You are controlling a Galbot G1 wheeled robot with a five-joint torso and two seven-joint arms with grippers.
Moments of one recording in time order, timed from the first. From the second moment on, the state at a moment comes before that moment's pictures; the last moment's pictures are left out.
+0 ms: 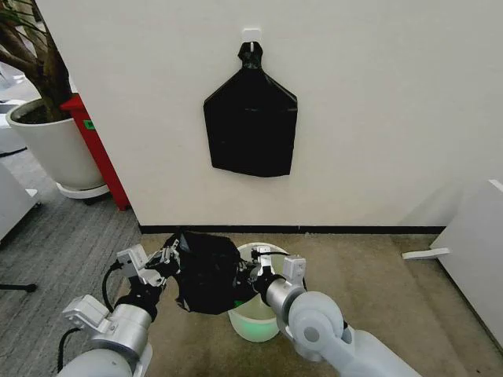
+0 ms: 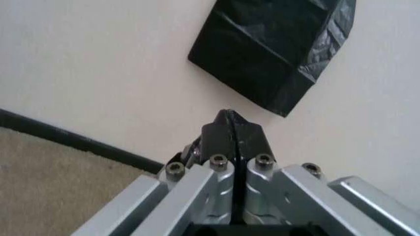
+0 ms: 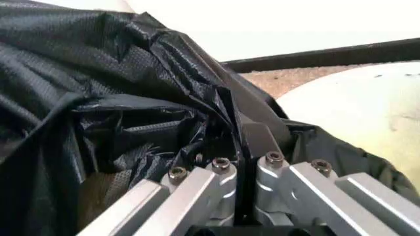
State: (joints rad) left arm 1.69 -0.89 -0.42 -2.50 -0.98 -0.06 -0.47; right arm -1.00 1.12 -0.21 2.06 1.07 -0.41 0.52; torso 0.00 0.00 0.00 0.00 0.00
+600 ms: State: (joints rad) left arm 1.70 -0.91 -0.24 -2.50 -0.95 -0.04 -0.49; right arm -1.11 0.96 -0.05 2.21 1.06 -0.41 0.54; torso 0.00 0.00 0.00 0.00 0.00
